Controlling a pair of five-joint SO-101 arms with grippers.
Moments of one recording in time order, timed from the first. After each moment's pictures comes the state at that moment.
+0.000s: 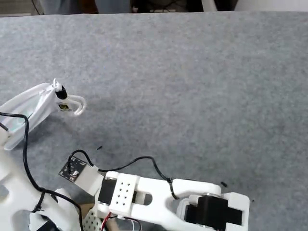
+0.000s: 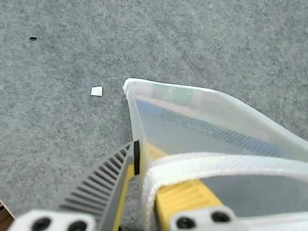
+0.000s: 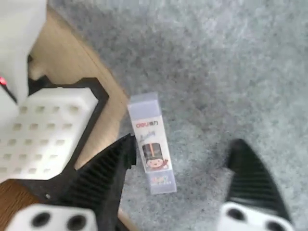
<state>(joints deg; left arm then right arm) -47.5 -41.6 5.1 100.6 11.1 -77.4 -8.8 45.2 58.3 -17.8</state>
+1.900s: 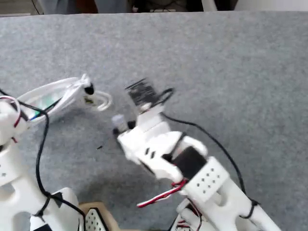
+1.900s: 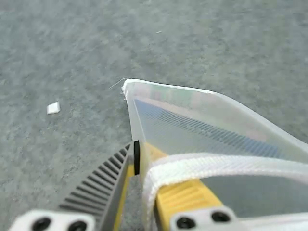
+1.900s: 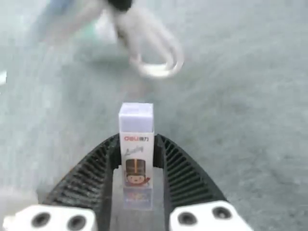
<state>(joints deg) -29.7 -41.6 0.1 100.7 13.2 -39.9 -53.0 47.3 56.5 -13.8</state>
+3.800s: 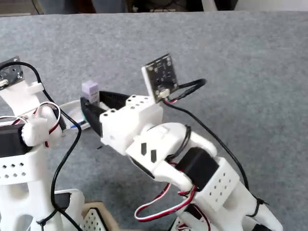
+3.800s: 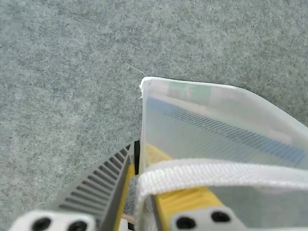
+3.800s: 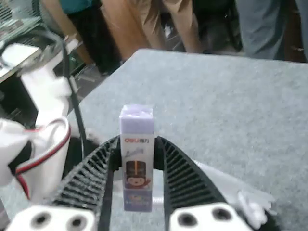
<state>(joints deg) -13.6 -41.8 14.8 100.6 16.1 -49.1 -47.4 27.0 46.9 -23.7</state>
